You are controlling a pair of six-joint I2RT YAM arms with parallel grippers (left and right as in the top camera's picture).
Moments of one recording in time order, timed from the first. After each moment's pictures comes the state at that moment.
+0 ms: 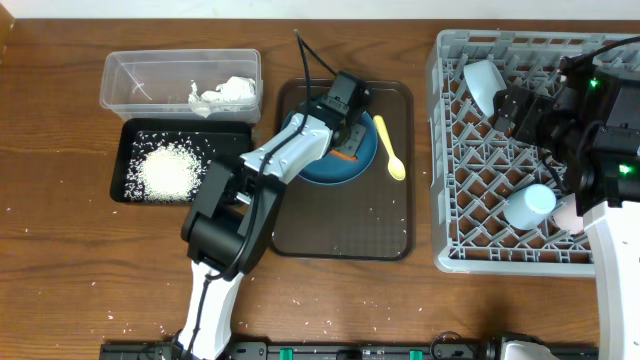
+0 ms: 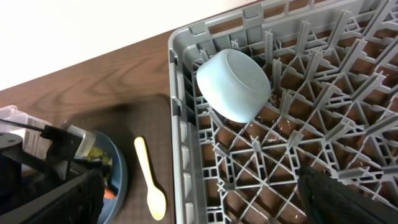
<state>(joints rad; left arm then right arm) -0.51 2.19 1.57 -0.49 -0.01 -0.03 -0.12 1.30 1.25 -0.66 -0.21 0.26</state>
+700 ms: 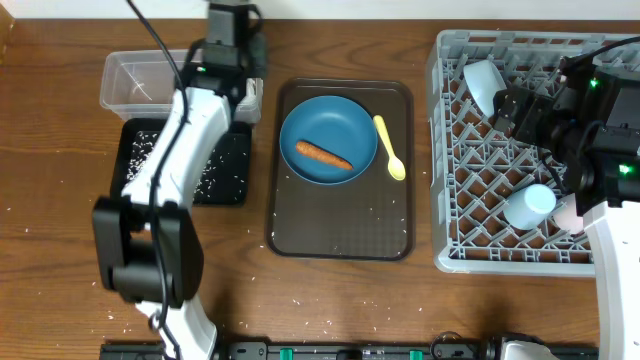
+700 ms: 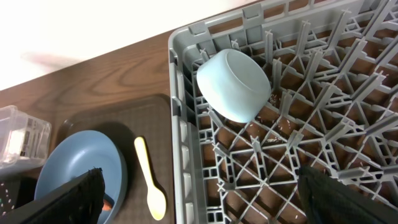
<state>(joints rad) -0.14 1.93 1.60 -0.38 -0.21 -0.12 -0.12 1.30 1.25 -0.66 -0.21 0.26</state>
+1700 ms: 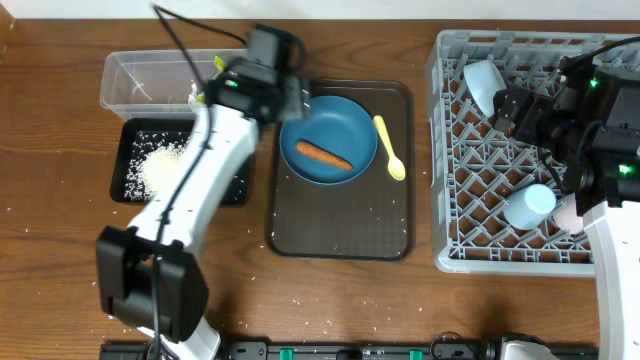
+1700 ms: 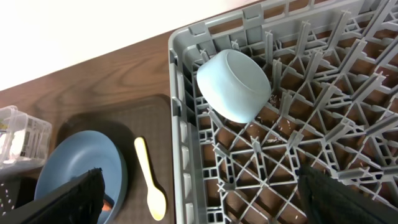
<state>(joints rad) -0.36 1.79 1.56 -0.79 -0.13 -0.43 -0.12 1.30 1.25 -0.65 -0.21 0.26</state>
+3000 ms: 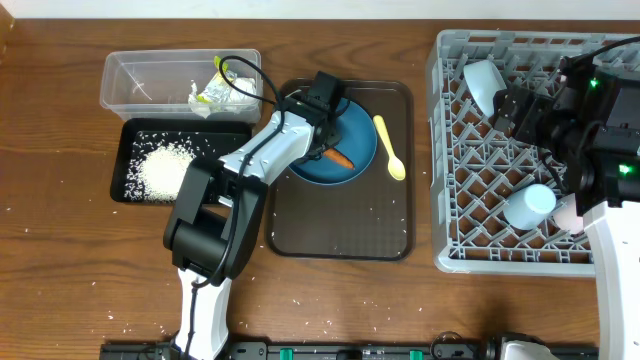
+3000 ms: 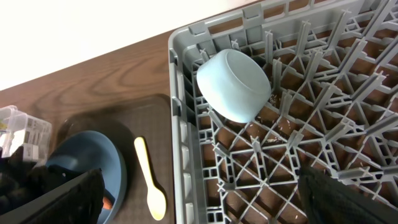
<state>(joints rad) -0.45 2.13 1.51 -0.63 -0.11 -0.95 -0.12 1.30 1.25 -0.65 -0.21 0.26</state>
